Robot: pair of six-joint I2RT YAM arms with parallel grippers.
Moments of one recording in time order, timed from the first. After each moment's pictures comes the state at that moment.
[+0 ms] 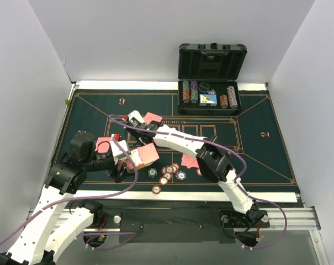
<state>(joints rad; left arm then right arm) -0.39 0.69 0.89 -0.78 0.76 0.40 0.98 2.25 1.90 -0.67 0.41 0.22</state>
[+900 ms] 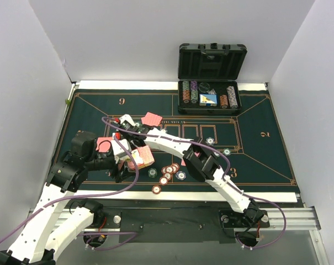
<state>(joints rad) -0.39 0.71 0.89 -0.79 0.77 0.38 1.01 2.48 2.12 -0.62 0.34 0.24</state>
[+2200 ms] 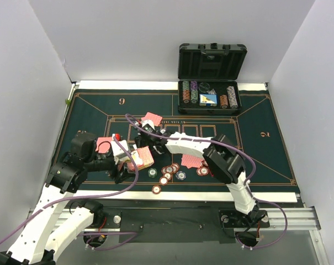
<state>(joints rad) -0.39 0.70 0.89 -0.81 0.77 0.39 0.95 2.13 1.52 -0.33 0.14 0.44</state>
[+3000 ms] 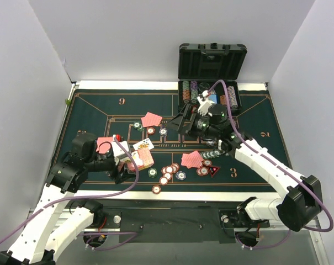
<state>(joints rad) -0.39 0.70 0.88 -0.81 0.77 0.40 0.56 1.27 0.99 -0.06 -0.35 0.87</state>
